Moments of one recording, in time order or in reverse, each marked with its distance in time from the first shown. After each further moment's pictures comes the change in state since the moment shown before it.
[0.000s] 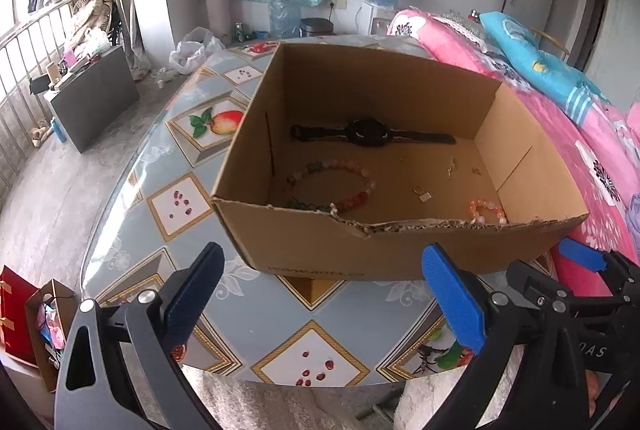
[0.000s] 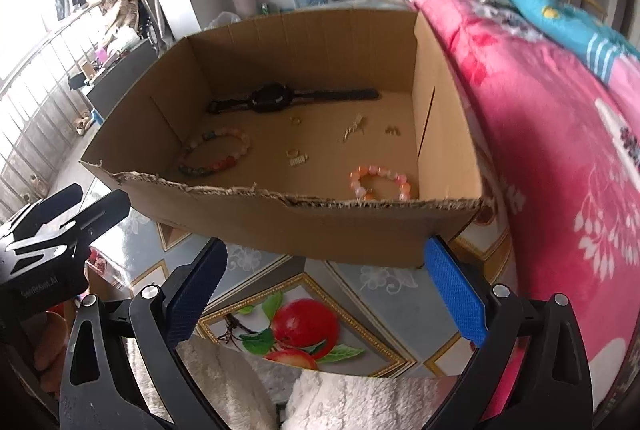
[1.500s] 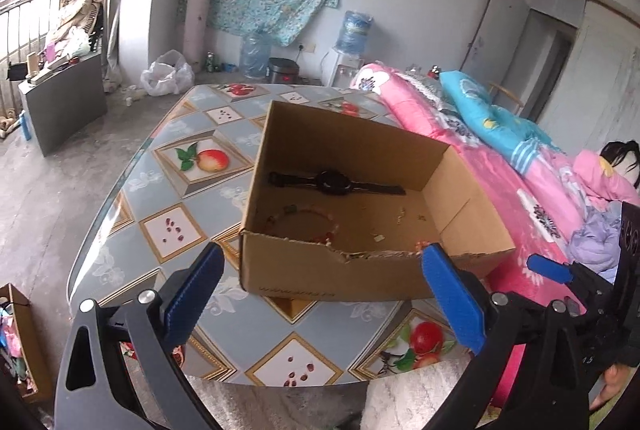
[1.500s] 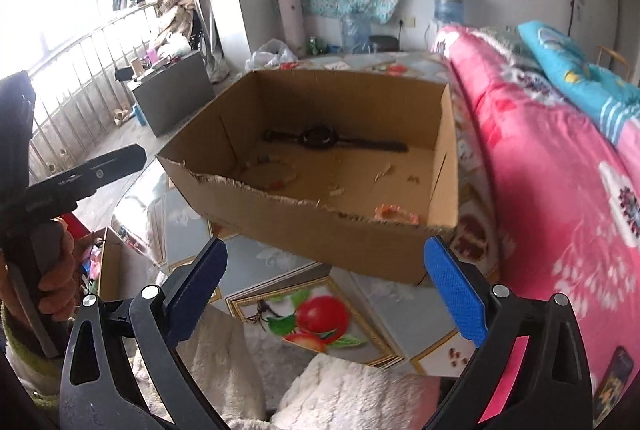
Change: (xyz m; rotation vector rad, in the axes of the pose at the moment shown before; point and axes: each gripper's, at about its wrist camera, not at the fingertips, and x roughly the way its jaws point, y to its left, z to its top) left arm -0.057 0.036 -0.001 -0.075 -0.164 -0.195; right arm -0.057 0.014 -0.010 -0.158 -0.146 0.092
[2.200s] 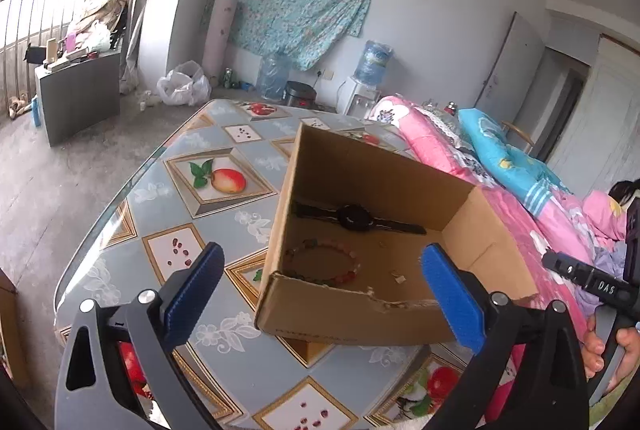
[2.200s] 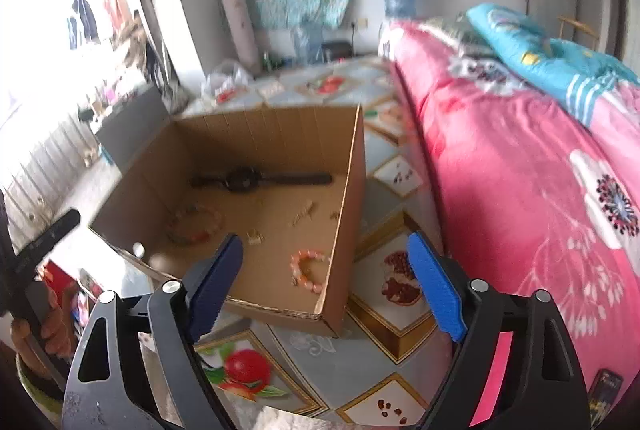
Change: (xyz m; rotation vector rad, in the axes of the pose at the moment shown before) left arm 0.017 0.024 0.011 -0.092 -0.112 -0.006; right arm -0.006 -0.081 0.040 0.131 -0.085 -0.081
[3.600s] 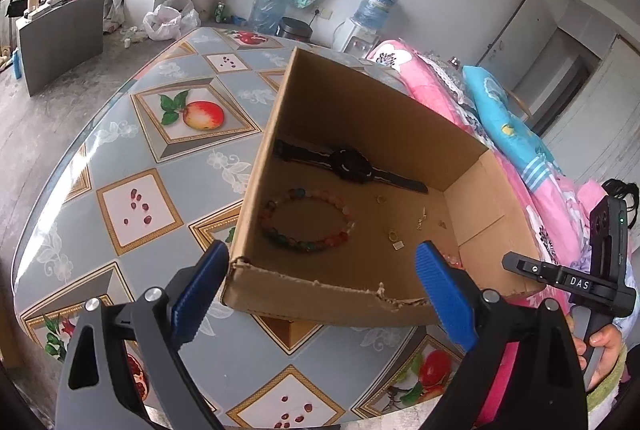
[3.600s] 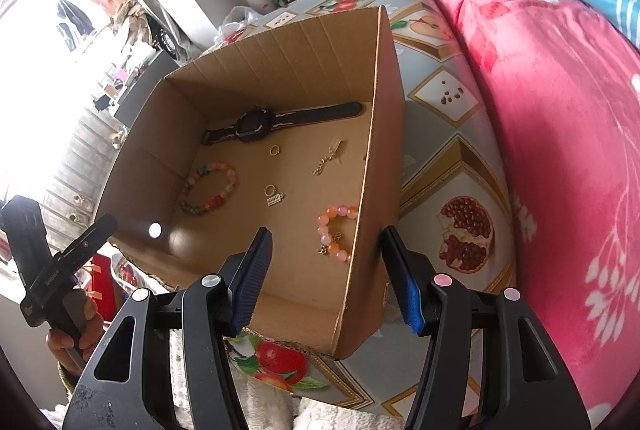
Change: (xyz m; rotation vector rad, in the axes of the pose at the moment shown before) left arm 0.060 0.012 -0.009 -0.079 0.234 -0.049; right arm 0.089 -0.011 0.003 0.118 0.330 0.144
